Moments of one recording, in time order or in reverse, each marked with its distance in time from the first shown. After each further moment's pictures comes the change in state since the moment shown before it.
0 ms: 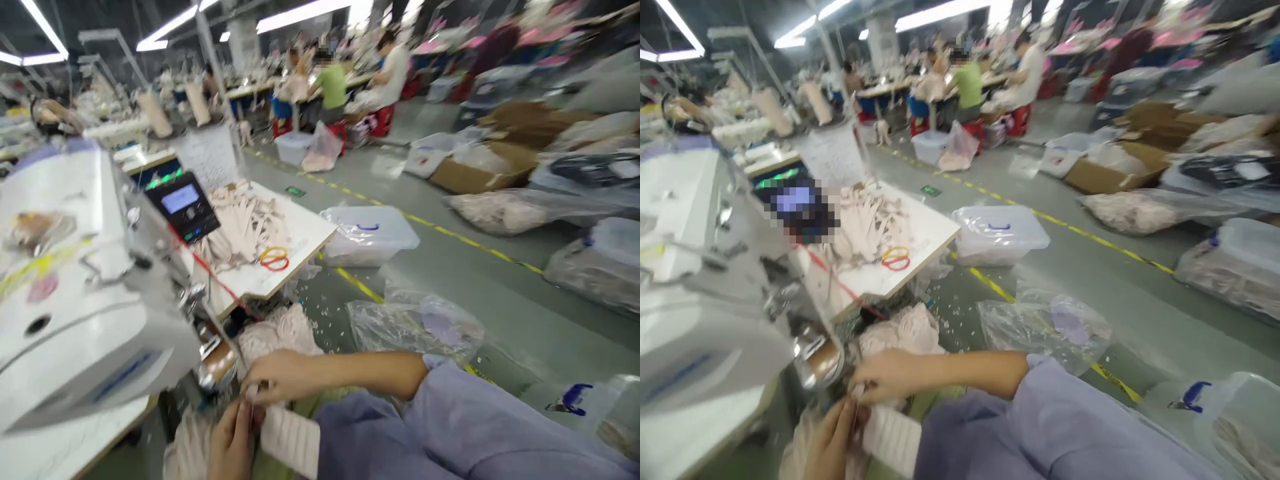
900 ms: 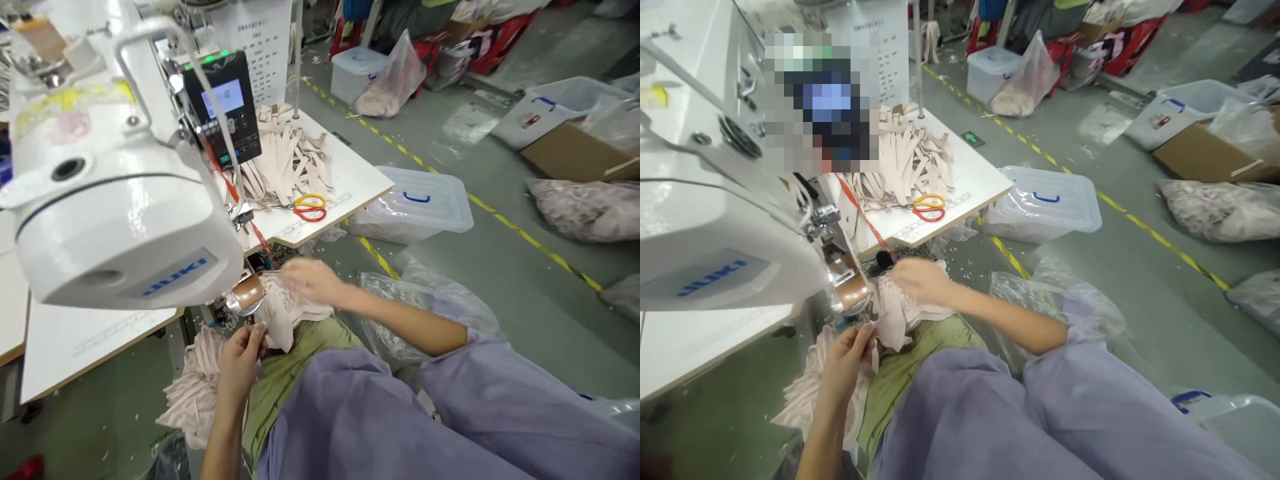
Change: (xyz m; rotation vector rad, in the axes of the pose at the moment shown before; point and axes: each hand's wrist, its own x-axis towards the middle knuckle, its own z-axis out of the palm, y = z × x) left_hand -0.015 -0.037 -0.011 -0.304 0.089 -0.208; right_hand 0.002 0.055 -0.004 -0.162 0.367 0.106
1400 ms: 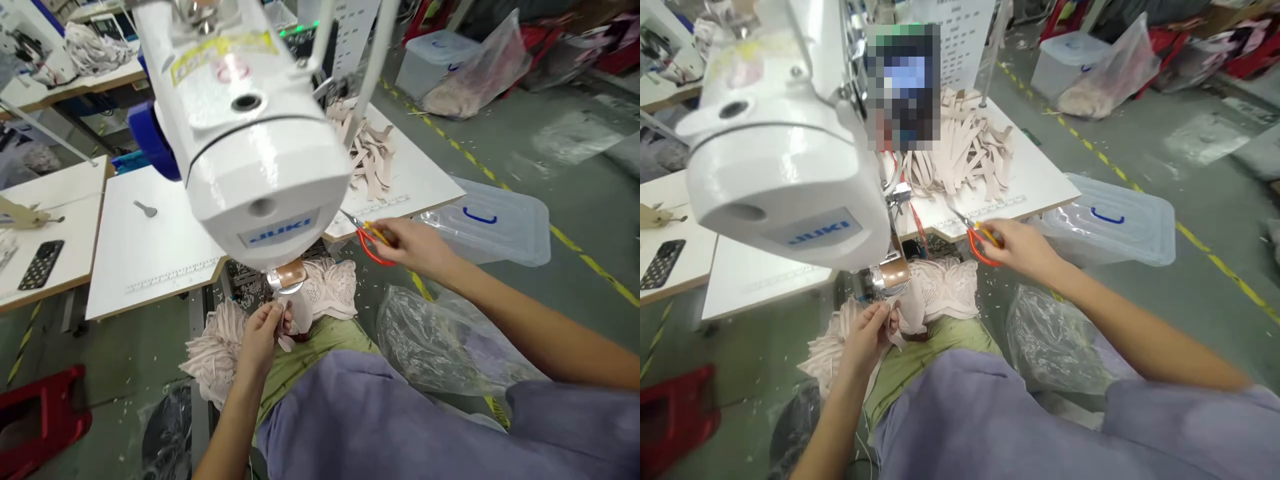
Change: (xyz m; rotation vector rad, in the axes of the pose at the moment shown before) left_hand -0.009 -0.001 -0.012 -0.441 -0.006 -0.115; right_hand -0.003 0.030 -0.090 -0.227 -0.231 0.331
